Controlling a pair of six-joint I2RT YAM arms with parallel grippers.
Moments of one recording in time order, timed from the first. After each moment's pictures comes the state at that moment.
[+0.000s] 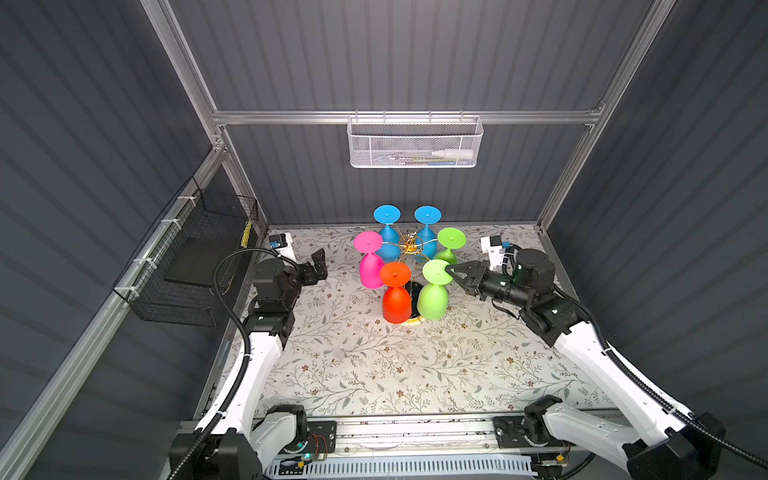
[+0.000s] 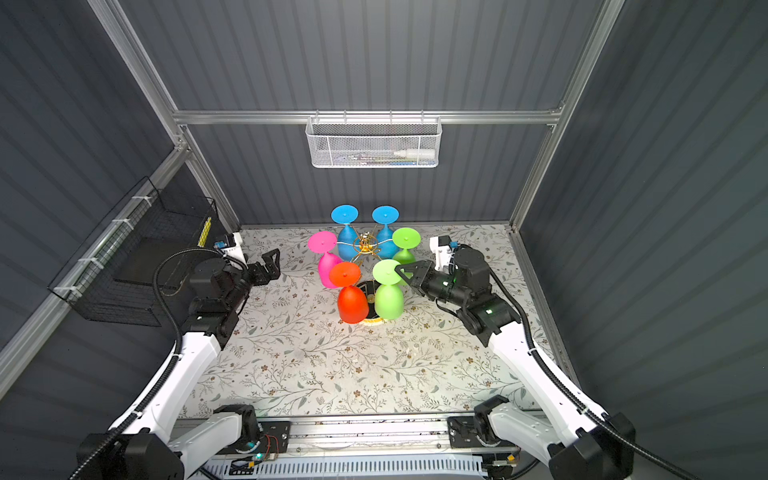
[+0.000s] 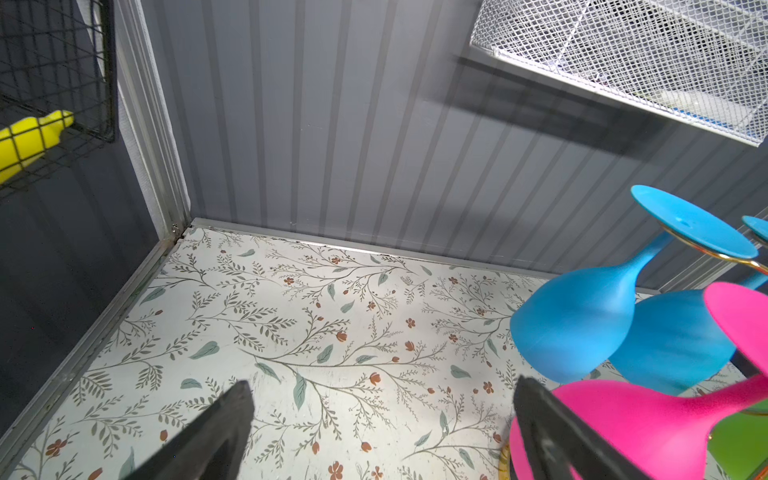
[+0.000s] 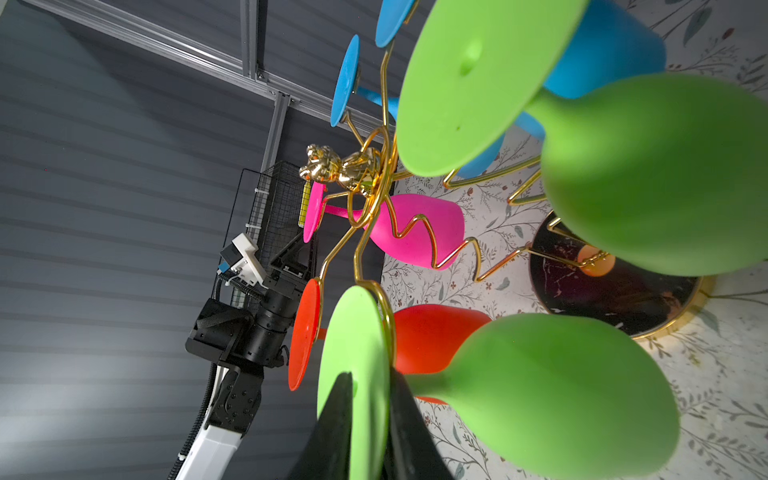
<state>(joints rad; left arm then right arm) -0.06 1.05 0.79 0.05 0.10 -0.22 0.42 1.06 0.95 -0.14 -0.52 1.04</state>
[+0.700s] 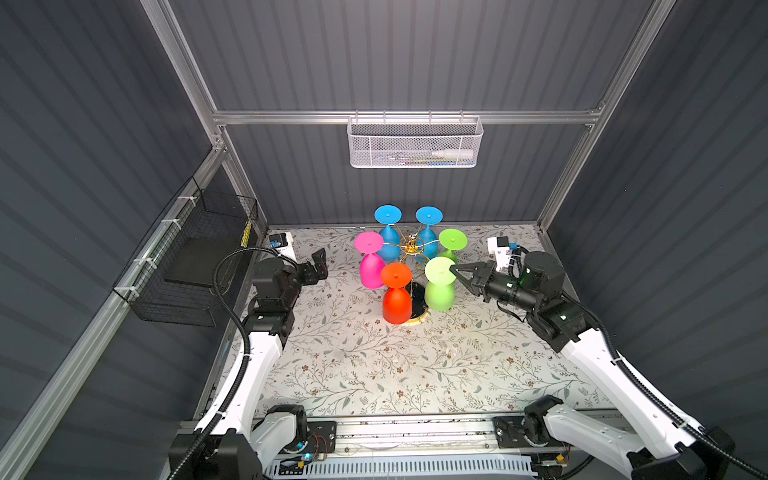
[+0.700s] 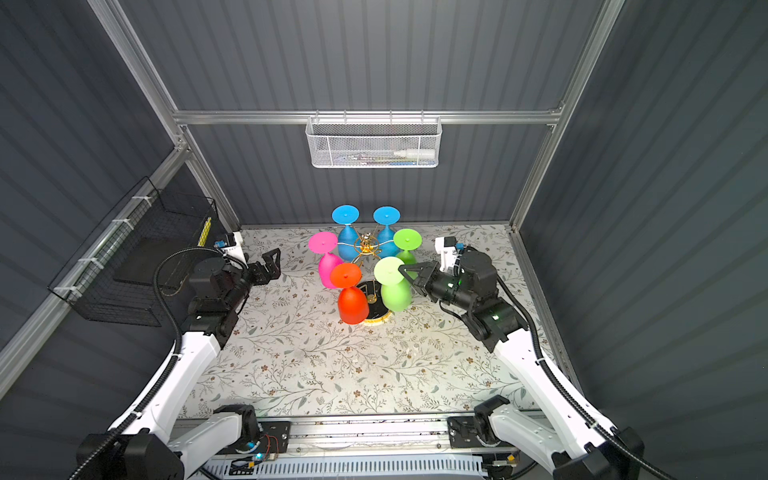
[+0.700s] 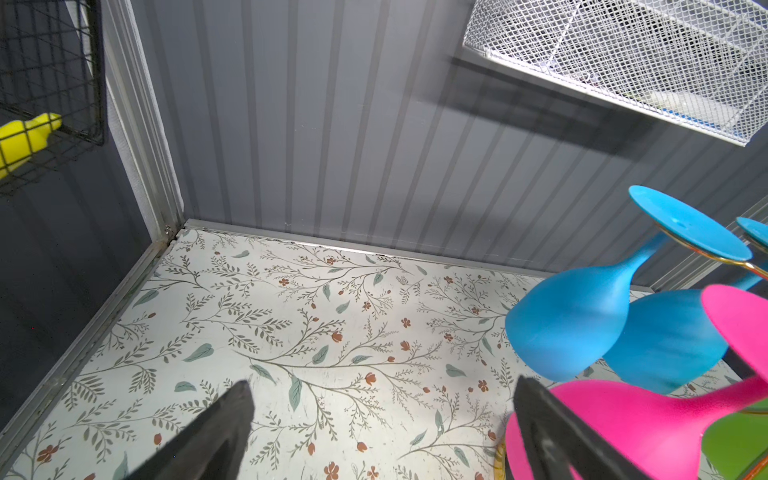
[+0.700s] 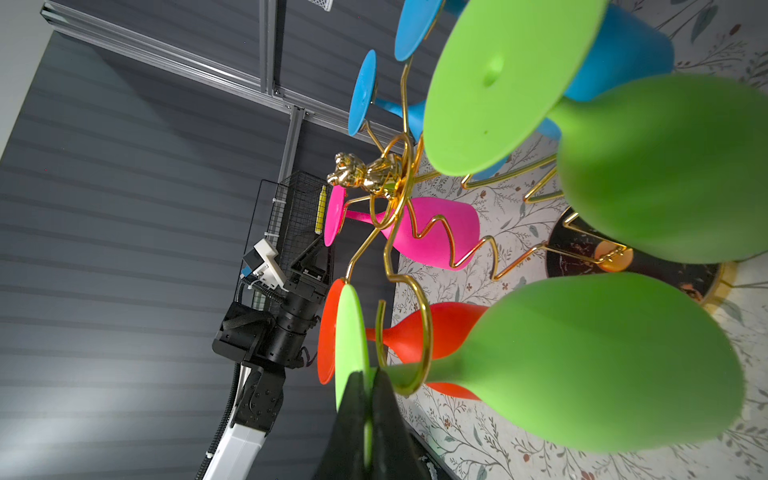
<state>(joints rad) -0.06 1.05 0.80 0.04 0.12 -0.21 0.42 0.99 0.95 -0.15 -0.51 1.11</state>
